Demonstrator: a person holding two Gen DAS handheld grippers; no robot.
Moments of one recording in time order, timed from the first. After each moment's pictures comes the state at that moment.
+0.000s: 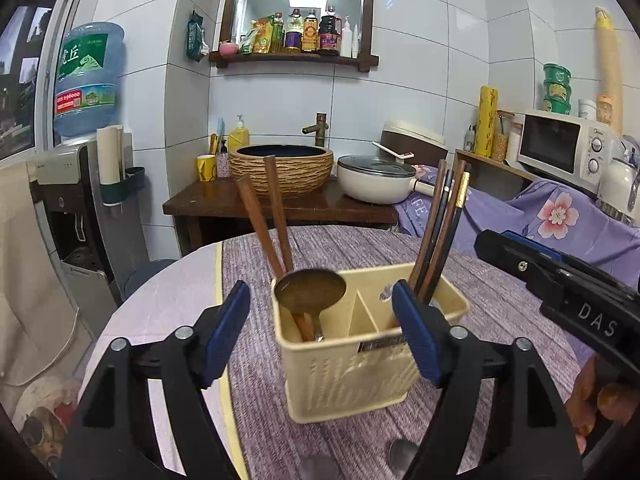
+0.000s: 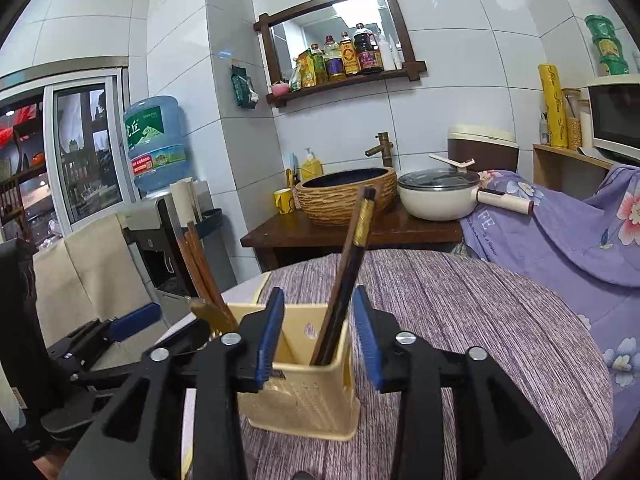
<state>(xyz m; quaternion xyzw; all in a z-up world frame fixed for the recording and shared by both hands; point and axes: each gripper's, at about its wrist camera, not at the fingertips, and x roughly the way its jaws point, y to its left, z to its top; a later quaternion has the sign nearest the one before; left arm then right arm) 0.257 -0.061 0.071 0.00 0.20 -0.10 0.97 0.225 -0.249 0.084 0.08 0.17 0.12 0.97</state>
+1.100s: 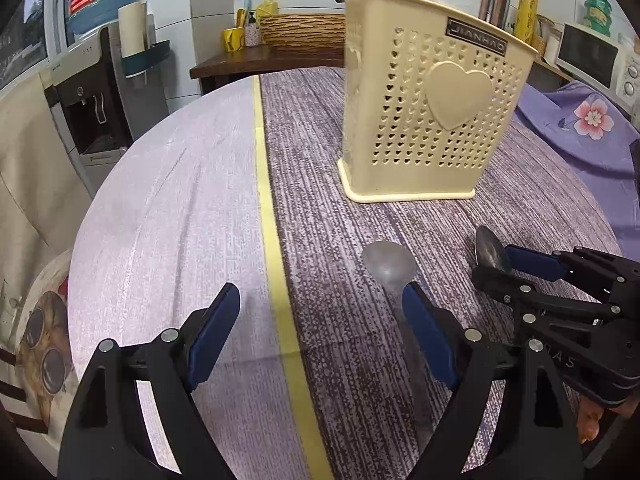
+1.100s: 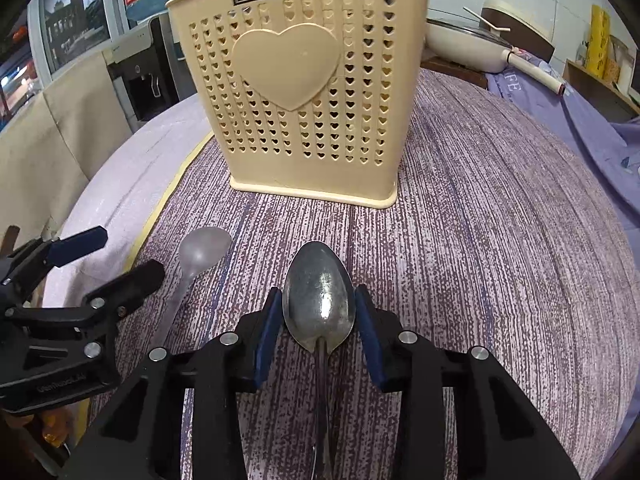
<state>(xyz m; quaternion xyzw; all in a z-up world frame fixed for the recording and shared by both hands) 0.213 -0.032 -0.065 0.02 0.40 -0.06 0.91 0.195 -0.184 -0.064 -0.02 0.43 0.12 0.90</state>
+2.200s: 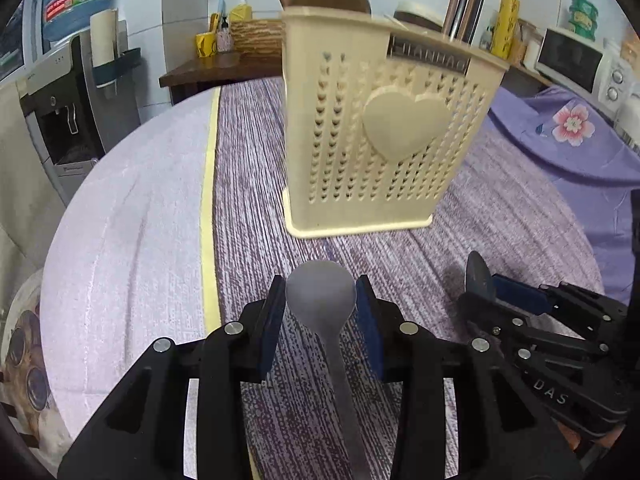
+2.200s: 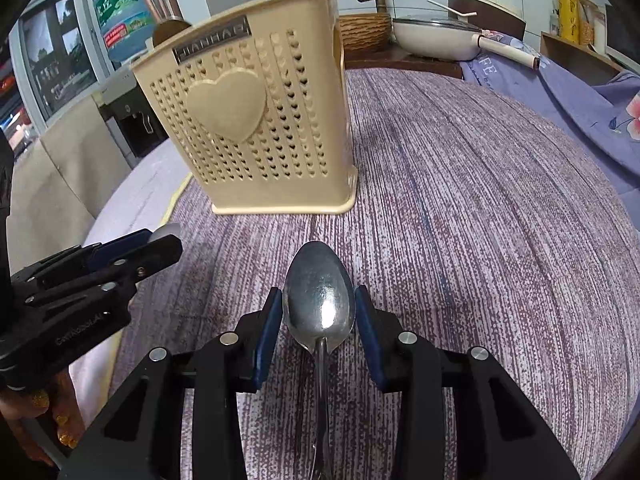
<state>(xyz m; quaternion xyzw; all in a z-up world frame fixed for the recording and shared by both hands) 0.229 -0.059 -0.044 0.00 0.39 -0.10 0.92 0.190 -0.218 -0.049 0.05 0.41 0.11 0.90</state>
